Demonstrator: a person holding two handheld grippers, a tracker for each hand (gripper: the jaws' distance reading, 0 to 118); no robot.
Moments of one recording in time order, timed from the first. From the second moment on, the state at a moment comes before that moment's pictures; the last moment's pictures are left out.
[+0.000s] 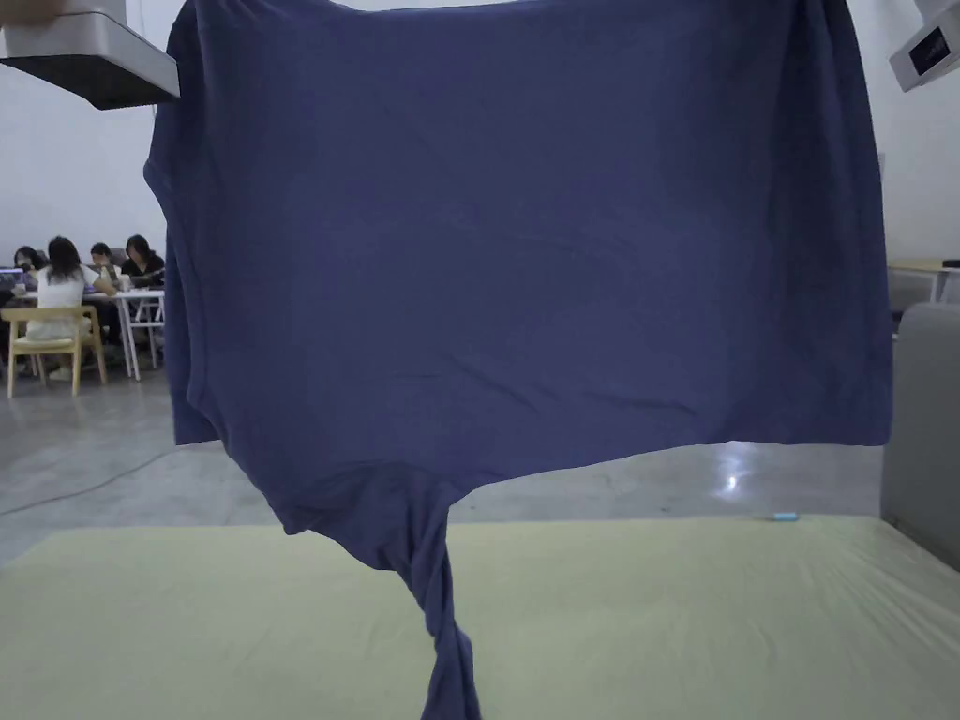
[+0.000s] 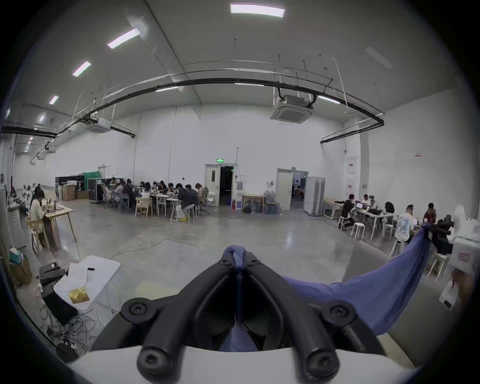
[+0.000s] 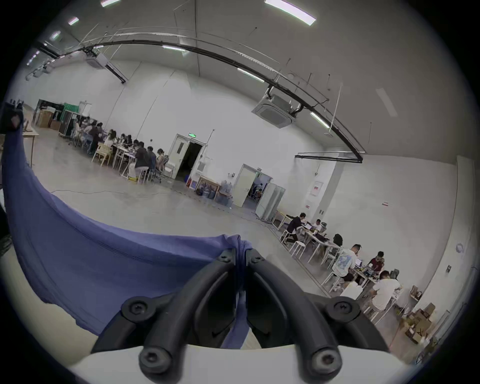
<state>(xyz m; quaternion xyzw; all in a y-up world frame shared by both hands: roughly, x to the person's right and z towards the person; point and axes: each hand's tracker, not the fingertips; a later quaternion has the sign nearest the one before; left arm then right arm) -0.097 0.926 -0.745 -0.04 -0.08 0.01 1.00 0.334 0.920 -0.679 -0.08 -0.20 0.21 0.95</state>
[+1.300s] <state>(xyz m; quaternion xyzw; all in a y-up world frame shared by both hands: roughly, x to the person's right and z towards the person) -0.160 0.324 -0.365 -0.49 -0.22 -0.03 0.84 0.341 0.261 -0.271 -0.50 0.01 0.08 0.86</state>
